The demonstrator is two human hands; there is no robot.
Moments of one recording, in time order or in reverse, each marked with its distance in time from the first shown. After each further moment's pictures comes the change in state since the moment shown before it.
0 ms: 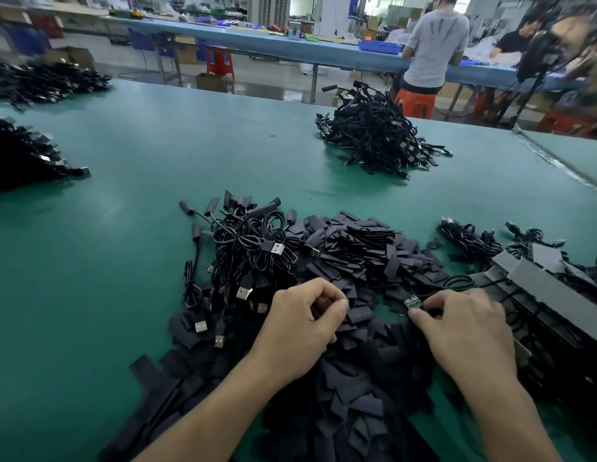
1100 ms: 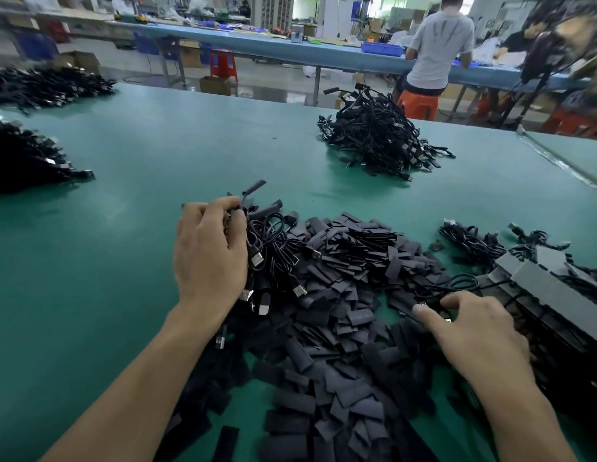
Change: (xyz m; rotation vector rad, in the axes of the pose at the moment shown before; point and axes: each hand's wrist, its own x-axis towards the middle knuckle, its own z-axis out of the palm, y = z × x) left_hand 0.044 0.017 -0.084 0.567 0.695 0.031; right_hand -0.001 0.003 -0.014 0.063 -0.106 0.084
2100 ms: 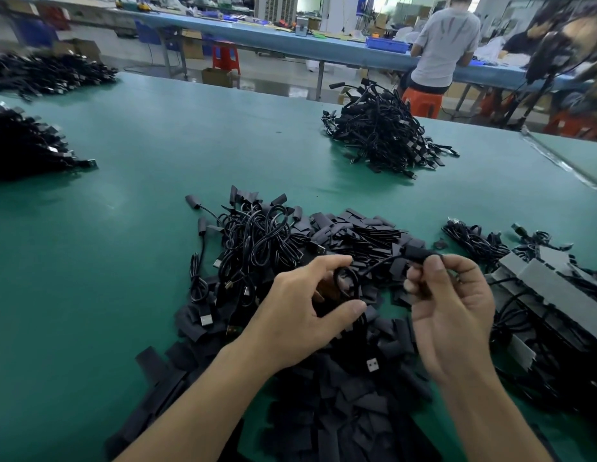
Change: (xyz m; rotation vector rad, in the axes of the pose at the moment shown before) left_hand -0.070 0.020 0.020 -0.457 -0.605 0.295; right_hand -0.009 -0.040 0.022 1.884 -0.052 -0.301
